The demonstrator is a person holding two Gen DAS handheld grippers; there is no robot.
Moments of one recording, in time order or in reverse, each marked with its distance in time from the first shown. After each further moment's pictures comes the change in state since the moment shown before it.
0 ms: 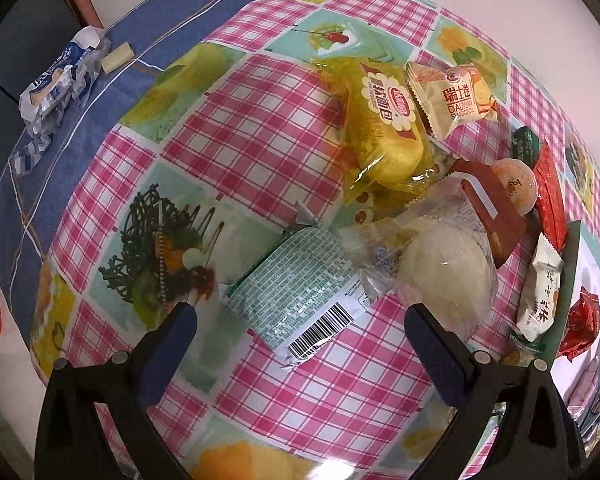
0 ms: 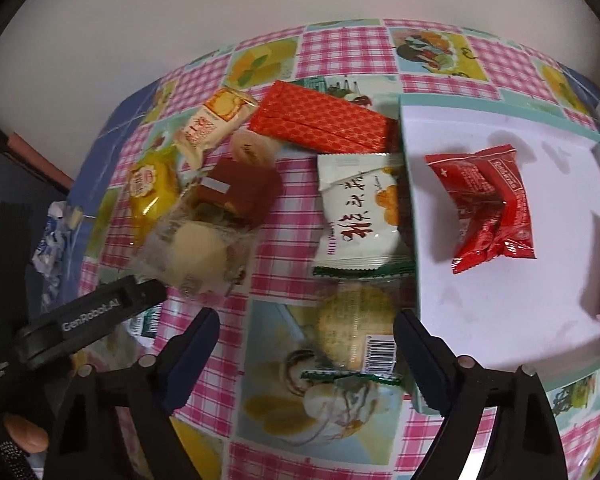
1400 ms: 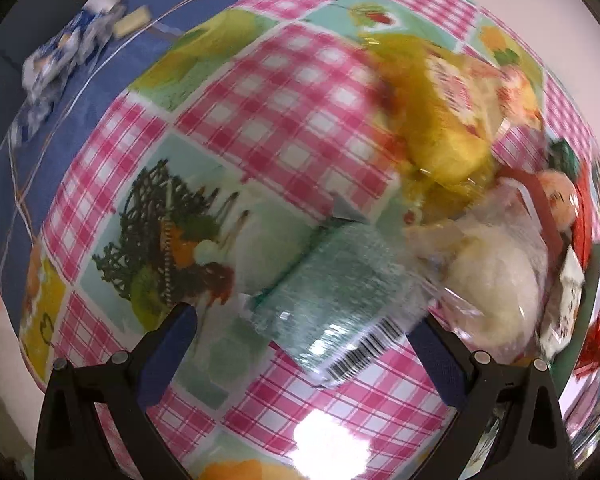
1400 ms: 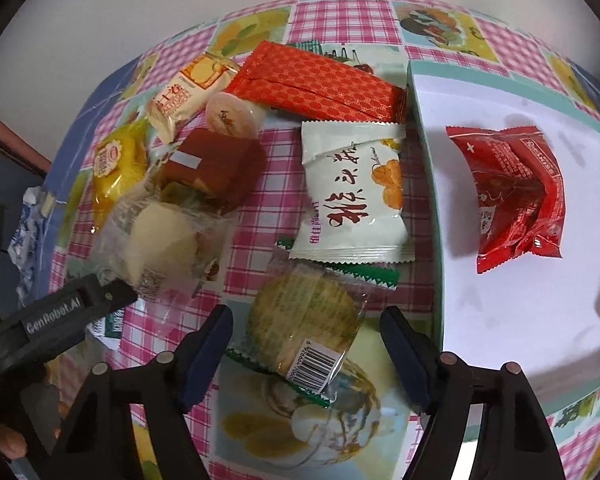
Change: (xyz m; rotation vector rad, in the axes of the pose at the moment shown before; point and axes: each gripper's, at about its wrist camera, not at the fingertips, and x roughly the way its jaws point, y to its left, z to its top) left arm 0.037 0.023 0.002 -0.103 0.045 0.016; right arm 0.038 -0.003 0.000 -0.025 0.060 -0.064
